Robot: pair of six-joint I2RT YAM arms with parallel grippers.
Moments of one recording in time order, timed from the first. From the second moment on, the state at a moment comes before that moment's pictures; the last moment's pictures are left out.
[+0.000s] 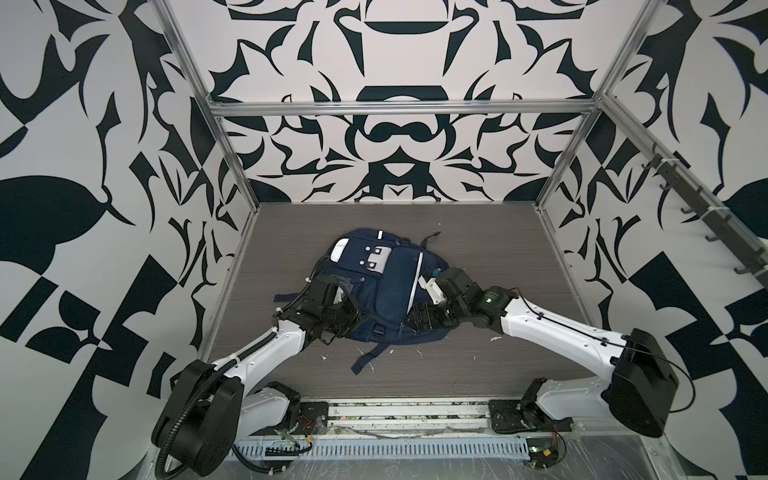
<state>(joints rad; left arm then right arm) -0.47 1.18 0.53 -0.15 0.50 -1.16 0.80 1.32 0.88 -0.49 -0.31 0.63</state>
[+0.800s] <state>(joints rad) -0.50 1.21 0.69 -0.23 0.54 -1.04 0.85 1.48 1.00 -0.62 -0.12 0.65</state>
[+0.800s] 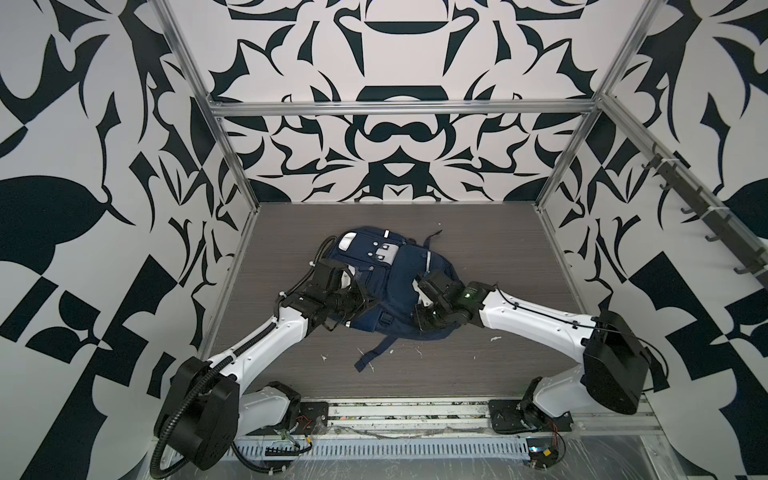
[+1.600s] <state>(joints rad) -0.53 1.24 0.71 -0.23 0.53 -1.04 0.90 1.48 1.05 -0.68 -0.01 0.64</state>
